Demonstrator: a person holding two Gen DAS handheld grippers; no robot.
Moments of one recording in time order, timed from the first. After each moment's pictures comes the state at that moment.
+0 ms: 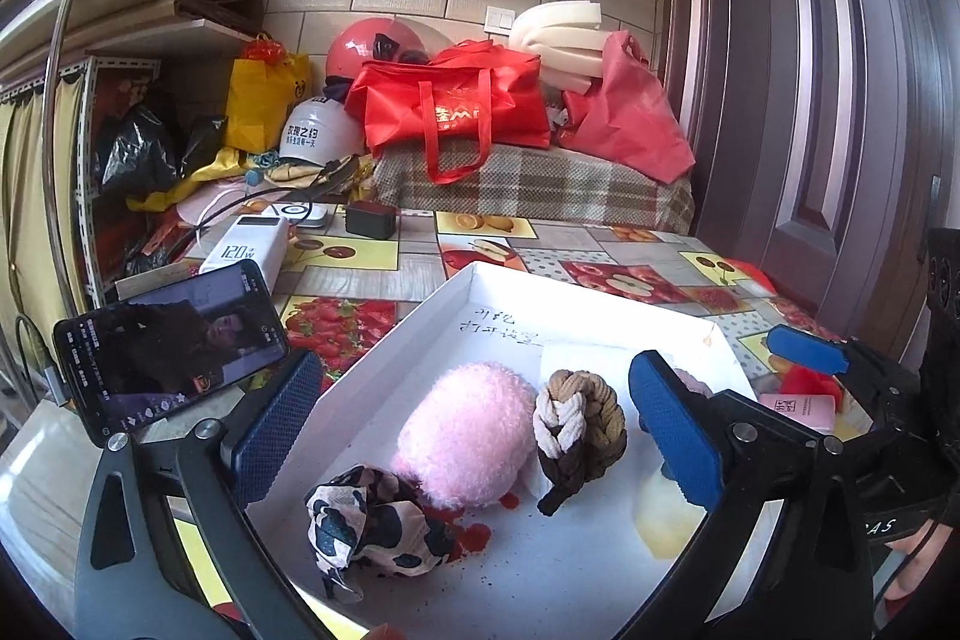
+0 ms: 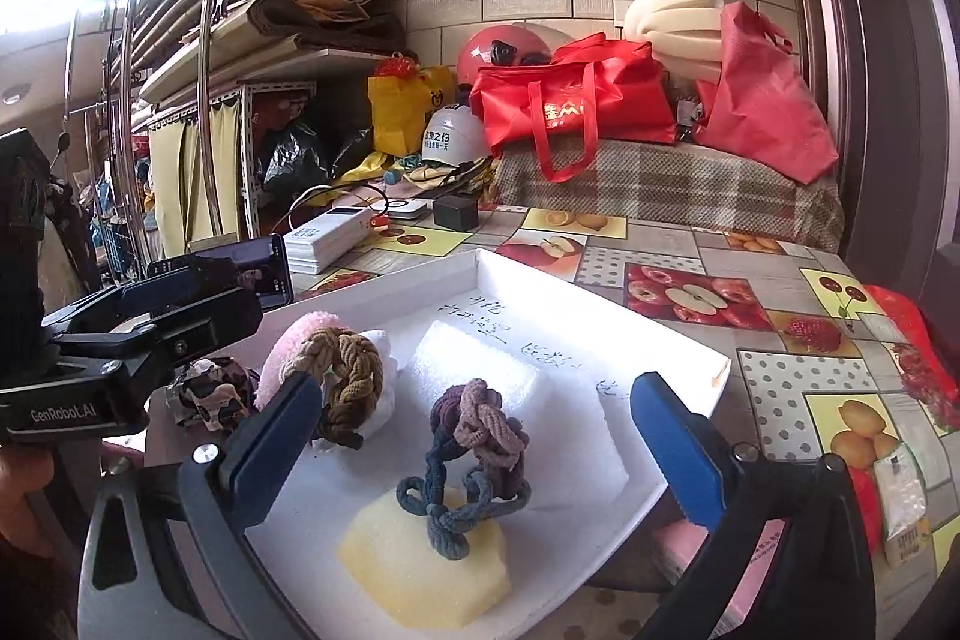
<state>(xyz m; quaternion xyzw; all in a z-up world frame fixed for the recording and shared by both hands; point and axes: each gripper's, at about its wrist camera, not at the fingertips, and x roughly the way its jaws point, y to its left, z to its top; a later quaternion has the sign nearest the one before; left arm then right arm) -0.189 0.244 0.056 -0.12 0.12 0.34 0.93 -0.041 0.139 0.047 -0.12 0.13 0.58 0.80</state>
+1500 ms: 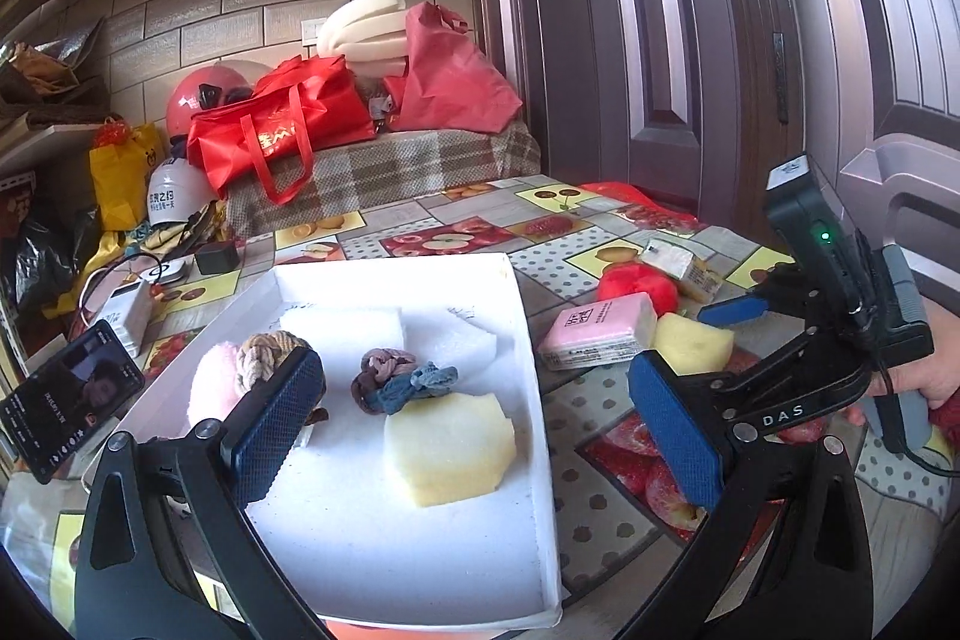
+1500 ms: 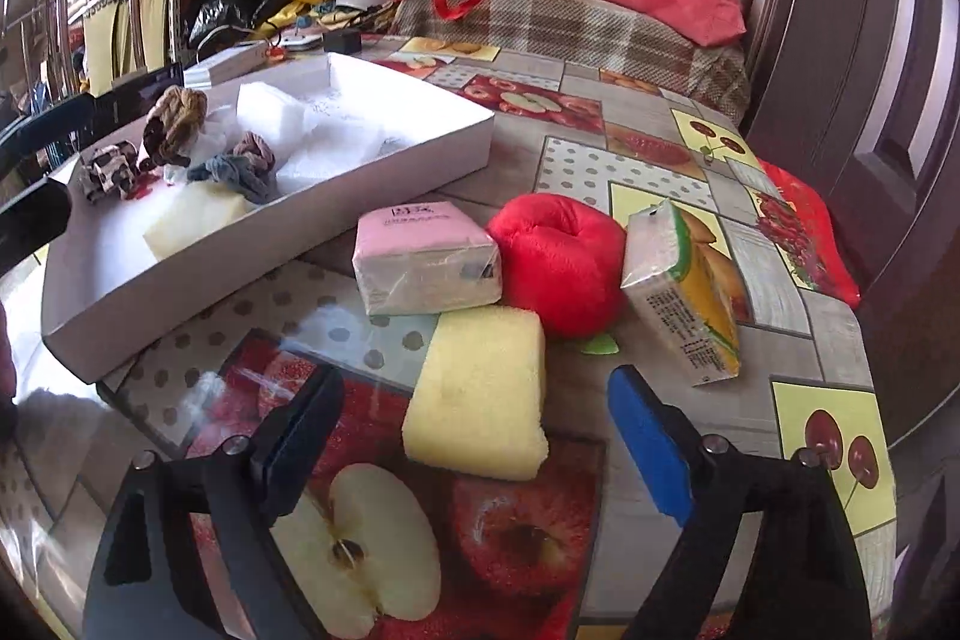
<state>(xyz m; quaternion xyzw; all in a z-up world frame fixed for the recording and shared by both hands) -0.136 0.116 0.059 0.00 0.18 0.21 0.96 0.036 0.049 0.001 -0.28 0.30 0.47 0.78</state>
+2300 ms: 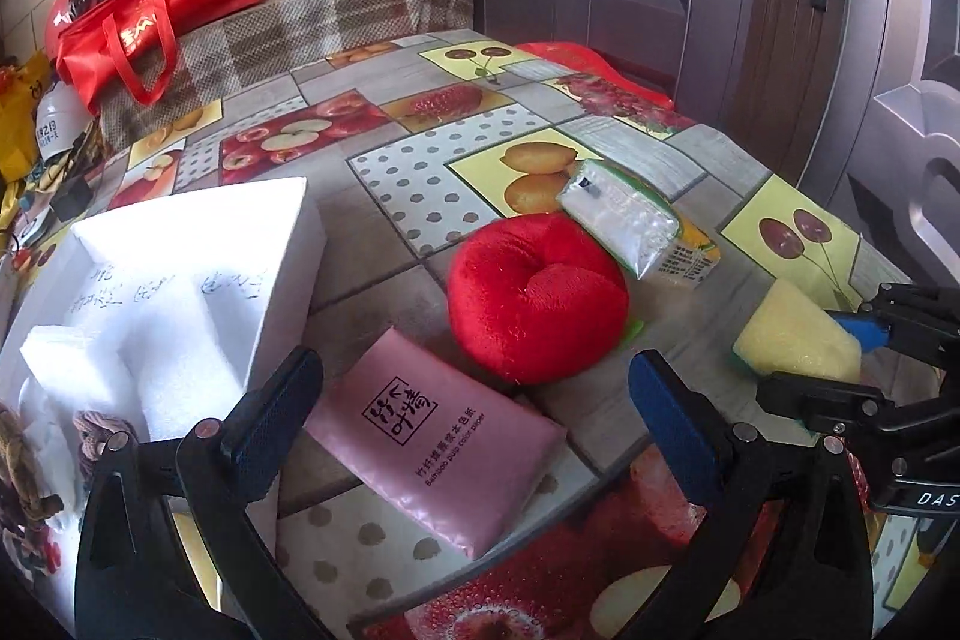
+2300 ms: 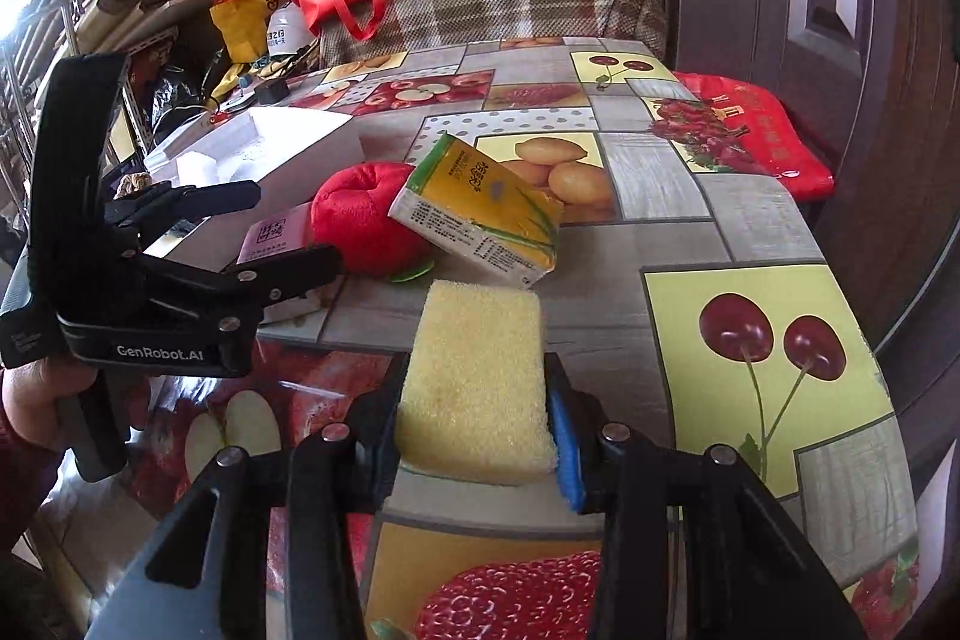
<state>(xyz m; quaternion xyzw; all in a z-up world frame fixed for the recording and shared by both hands) 0.051 0.097 0.023 -0.05 0.37 0.14 0.92 0.100 -0.046 0.016 -0.14 0.35 0.47 0.80</state>
